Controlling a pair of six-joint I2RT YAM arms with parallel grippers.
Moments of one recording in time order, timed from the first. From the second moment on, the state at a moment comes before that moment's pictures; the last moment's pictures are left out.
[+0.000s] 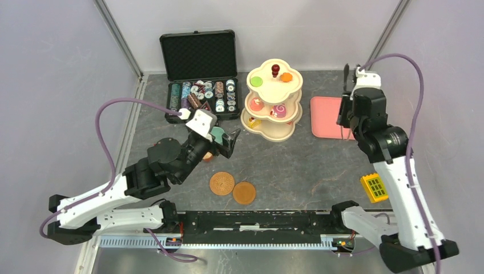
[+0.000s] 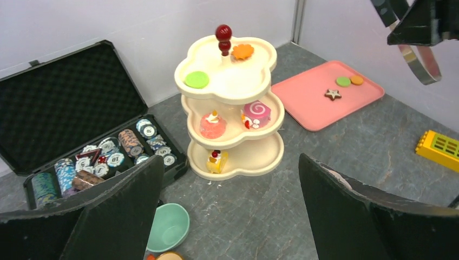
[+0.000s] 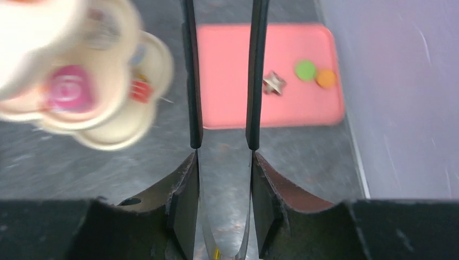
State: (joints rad) left arm -1.23 0.82 1.07 -0.21 -0.65 0.08; right arm 0.33 1.01 1.38 -0.88 0.37 0.15
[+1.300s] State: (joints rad) left arm -1.23 0.80 0.96 -0.13 -0.59 0.08; right arm -0.23 1.58 0.99 -0.52 0.03 0.11
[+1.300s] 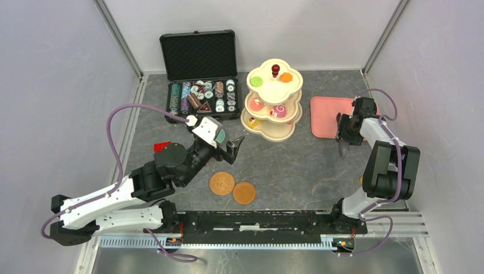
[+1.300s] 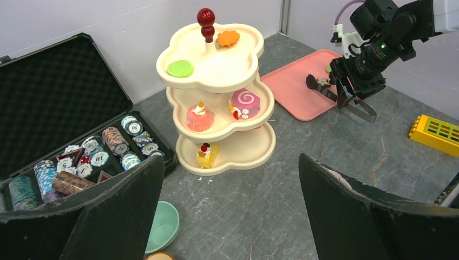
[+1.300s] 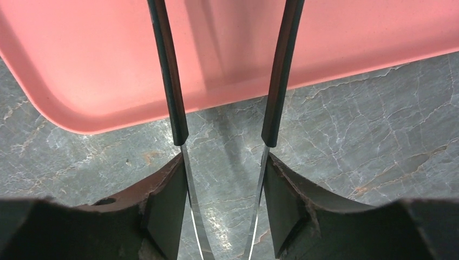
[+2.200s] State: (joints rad) left arm -1.23 0.80 0.96 -0.13 -0.59 0.08; right arm -0.23 1.66 1.02 -0.52 0.05 0.09
